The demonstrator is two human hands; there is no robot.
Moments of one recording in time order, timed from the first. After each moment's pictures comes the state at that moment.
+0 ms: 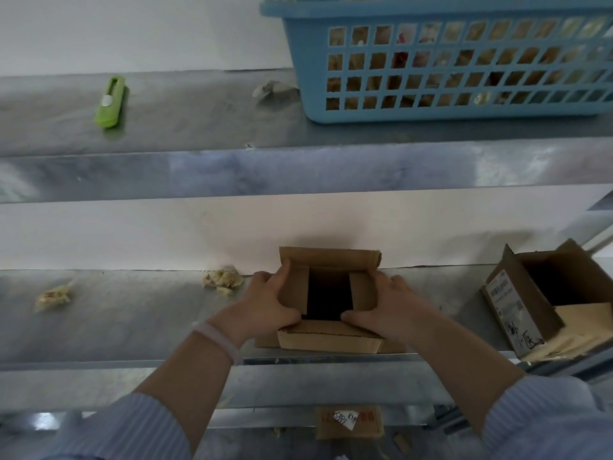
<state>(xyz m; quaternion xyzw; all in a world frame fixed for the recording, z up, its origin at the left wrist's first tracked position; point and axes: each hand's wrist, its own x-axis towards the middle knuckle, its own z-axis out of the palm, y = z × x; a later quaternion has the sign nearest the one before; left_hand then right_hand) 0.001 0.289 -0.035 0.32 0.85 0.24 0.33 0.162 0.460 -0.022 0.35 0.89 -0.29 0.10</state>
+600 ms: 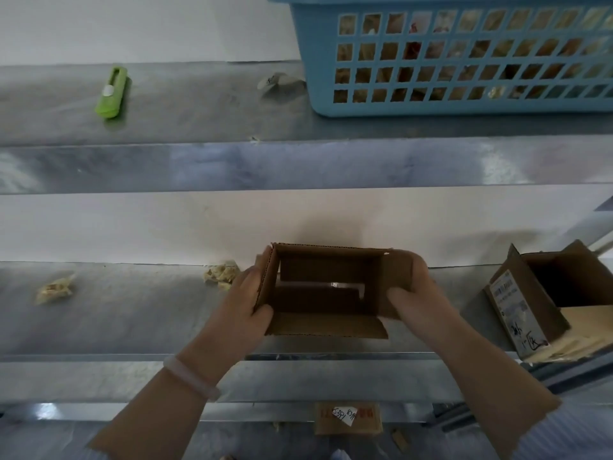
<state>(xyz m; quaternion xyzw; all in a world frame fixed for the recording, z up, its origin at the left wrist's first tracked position) 0.014 0.249 -0.039 0.40 0.81 0.39 0.16 0.179 0.468 -0.022 0.37 0.77 -0.51 -0.10</state>
